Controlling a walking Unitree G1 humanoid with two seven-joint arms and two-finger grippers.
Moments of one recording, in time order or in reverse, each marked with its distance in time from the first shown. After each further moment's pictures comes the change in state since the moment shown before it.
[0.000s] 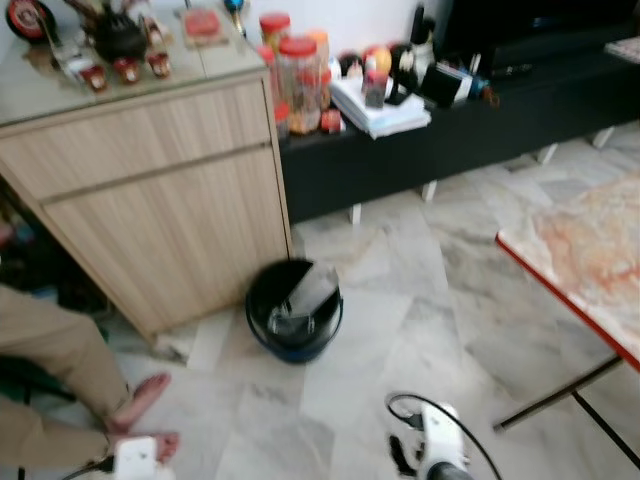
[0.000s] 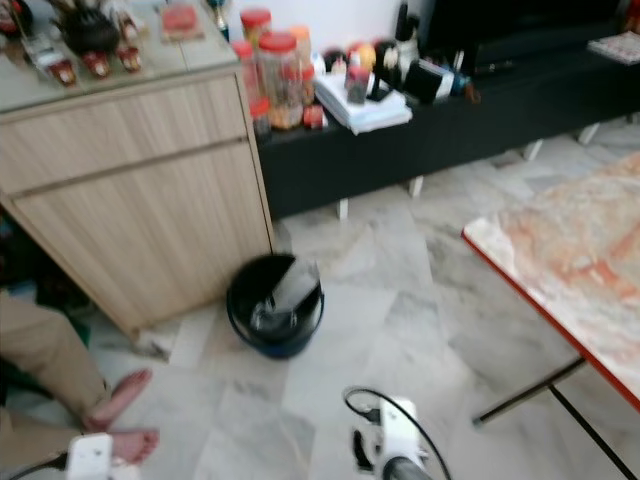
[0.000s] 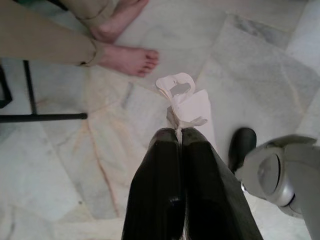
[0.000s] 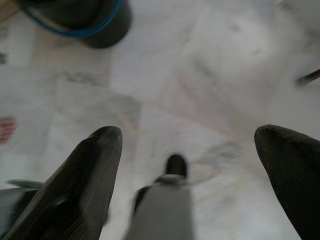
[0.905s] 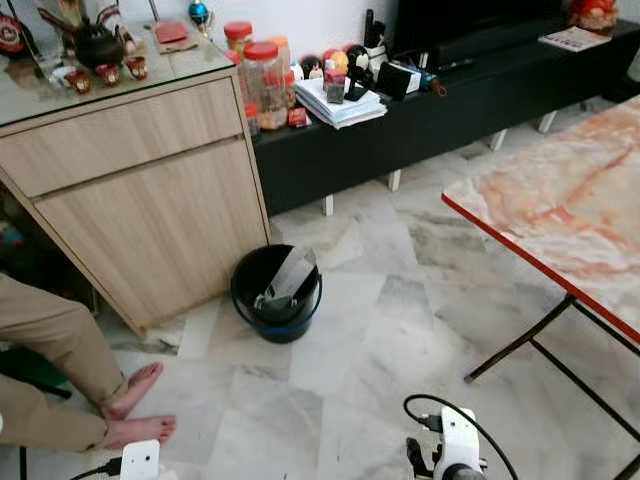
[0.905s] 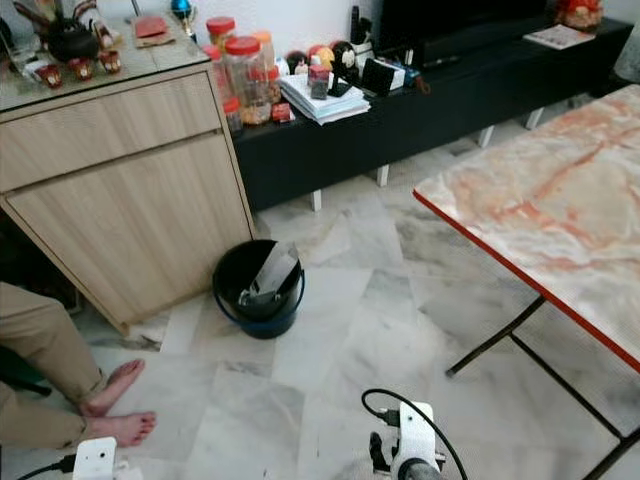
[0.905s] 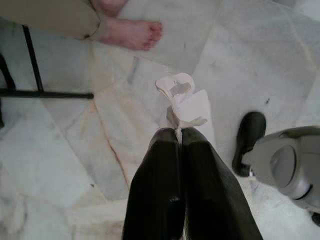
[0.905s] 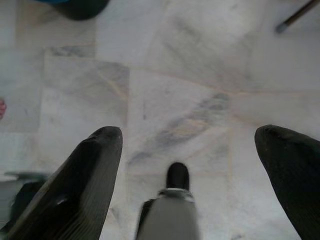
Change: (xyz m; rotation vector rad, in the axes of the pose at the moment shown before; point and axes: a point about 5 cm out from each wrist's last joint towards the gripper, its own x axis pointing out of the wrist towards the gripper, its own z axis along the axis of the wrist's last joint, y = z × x) left arm 0.001 0.007 0.003 0.001 -0.004 0.017; right arm 0.001 0.008 0.000 0.014 0.015 0.009
